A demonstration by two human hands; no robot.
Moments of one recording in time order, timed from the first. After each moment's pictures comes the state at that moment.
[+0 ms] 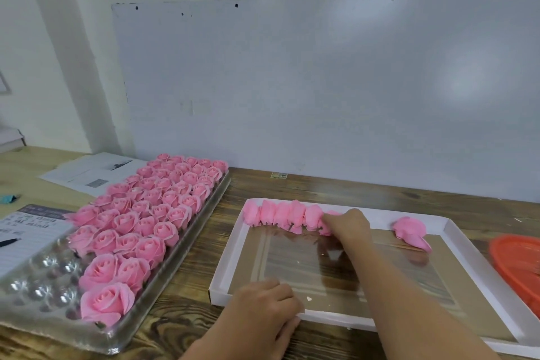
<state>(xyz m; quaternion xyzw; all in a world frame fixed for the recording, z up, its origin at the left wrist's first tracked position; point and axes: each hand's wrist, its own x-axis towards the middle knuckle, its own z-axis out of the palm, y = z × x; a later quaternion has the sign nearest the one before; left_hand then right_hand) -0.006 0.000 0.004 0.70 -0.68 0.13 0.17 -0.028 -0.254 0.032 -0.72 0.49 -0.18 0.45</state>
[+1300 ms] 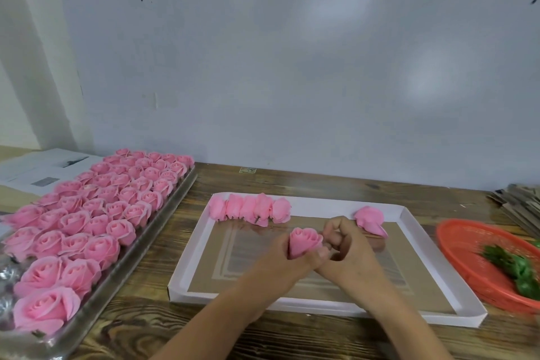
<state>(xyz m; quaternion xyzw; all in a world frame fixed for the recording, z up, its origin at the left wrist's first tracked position) -0.044 -0.089 0.041 0.62 -0.42 -0.35 0.57 -0.151 -0.206 0.040 -0.74 0.14 -0.31 0.58</state>
